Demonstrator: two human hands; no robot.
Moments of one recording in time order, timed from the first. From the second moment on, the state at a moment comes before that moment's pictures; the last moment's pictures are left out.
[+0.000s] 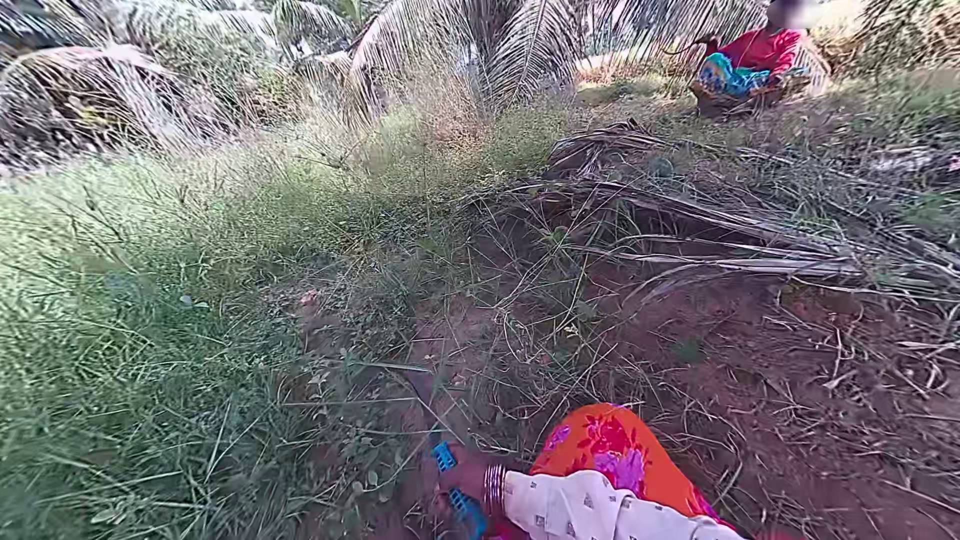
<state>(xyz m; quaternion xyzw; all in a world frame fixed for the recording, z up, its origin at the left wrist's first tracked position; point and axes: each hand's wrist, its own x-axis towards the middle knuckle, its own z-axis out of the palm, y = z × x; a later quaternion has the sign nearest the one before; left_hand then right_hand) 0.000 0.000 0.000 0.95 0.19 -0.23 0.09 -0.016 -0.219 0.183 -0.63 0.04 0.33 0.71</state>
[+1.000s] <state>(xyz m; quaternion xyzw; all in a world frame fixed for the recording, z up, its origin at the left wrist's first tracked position) 0.011 -0.027 0.073 0.90 0.33 -0.08 0.27 -0.010 -0.215 0.148 -0.78 -0.02 0.41 0.47</state>
